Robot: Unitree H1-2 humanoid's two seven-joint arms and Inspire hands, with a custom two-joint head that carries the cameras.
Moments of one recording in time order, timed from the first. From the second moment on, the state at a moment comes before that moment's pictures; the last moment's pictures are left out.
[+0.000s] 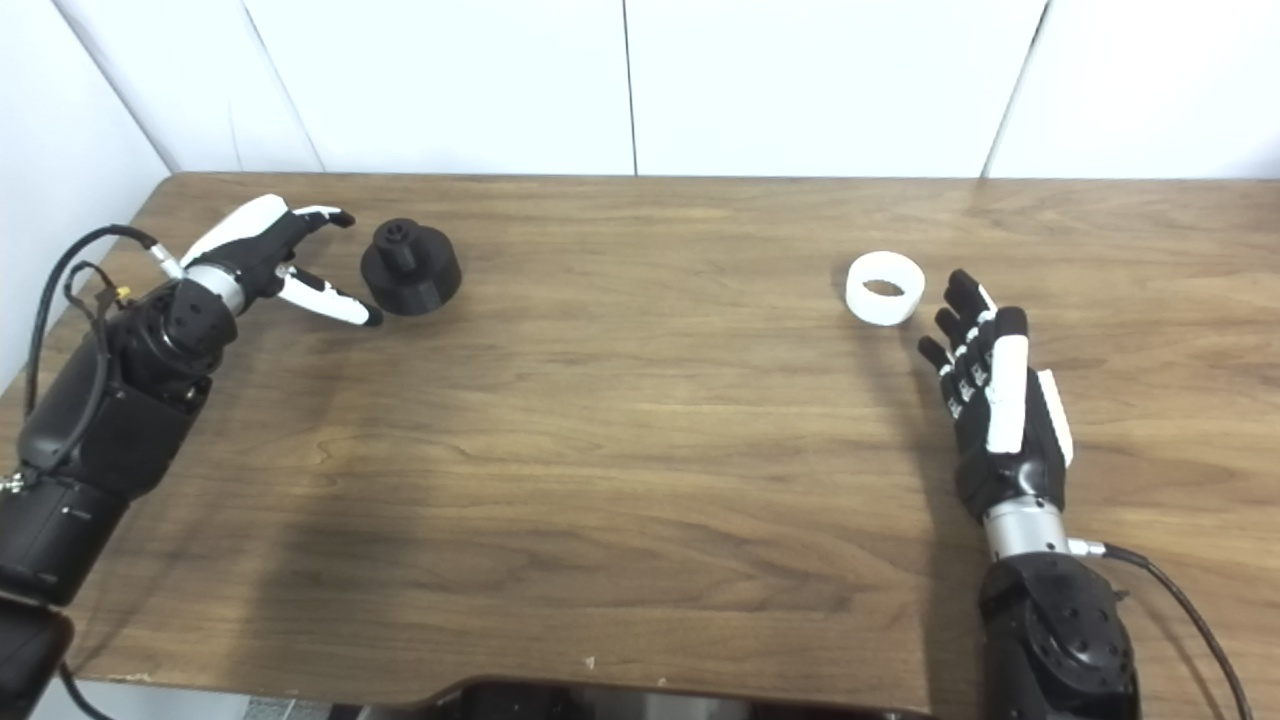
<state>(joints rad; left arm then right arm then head) -0.50 0.63 -0.20 0.24 0.55 0.42 -0.35 -0.06 -0.09 -0.12 -0.13 0.21 0.15 0.03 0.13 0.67</state>
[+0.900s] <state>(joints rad) -0.54 0.59 -0.25 0.28 0.58 0.42 -0.35 -0.05 -0.09 -0.12 -0.16 0.19 0.15 0.03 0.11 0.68</state>
